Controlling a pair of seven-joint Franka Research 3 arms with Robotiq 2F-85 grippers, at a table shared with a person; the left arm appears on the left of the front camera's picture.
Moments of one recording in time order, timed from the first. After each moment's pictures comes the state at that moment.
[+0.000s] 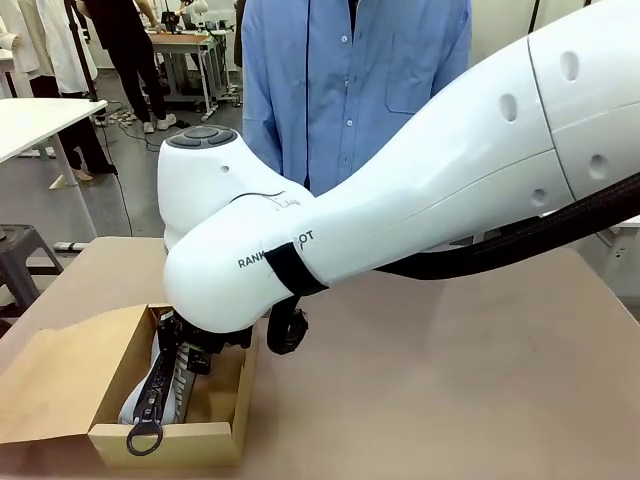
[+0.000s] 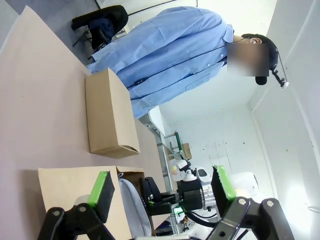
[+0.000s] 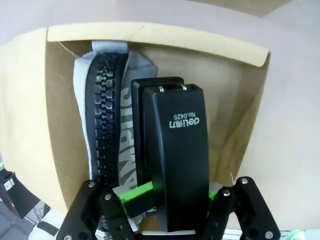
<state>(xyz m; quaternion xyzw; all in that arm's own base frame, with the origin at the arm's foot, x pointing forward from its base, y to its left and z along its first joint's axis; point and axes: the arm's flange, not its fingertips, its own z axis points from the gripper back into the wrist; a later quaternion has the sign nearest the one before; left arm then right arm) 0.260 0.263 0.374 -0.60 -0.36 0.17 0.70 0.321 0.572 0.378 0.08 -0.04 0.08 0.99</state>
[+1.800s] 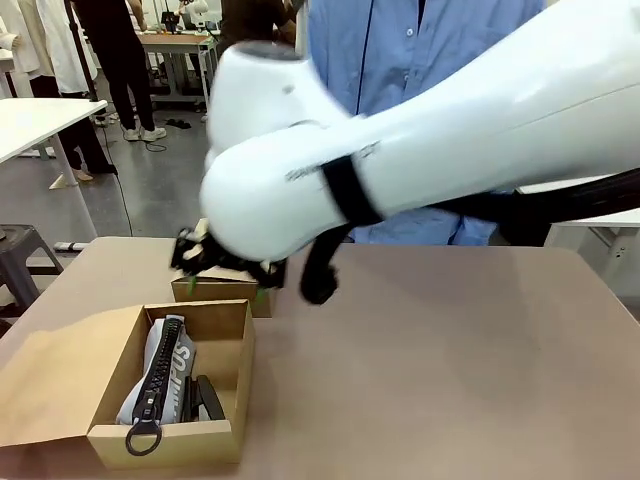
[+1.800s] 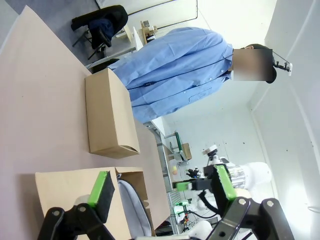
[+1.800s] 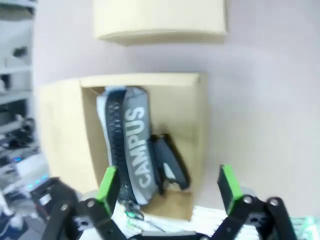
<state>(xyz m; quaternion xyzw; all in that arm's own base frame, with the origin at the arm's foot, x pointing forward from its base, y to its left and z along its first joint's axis) 0.260 0.263 0.374 -0.60 -0.36 0.16 0.70 0.347 0.498 0.471 0.15 -0.07 0.01 0.99</state>
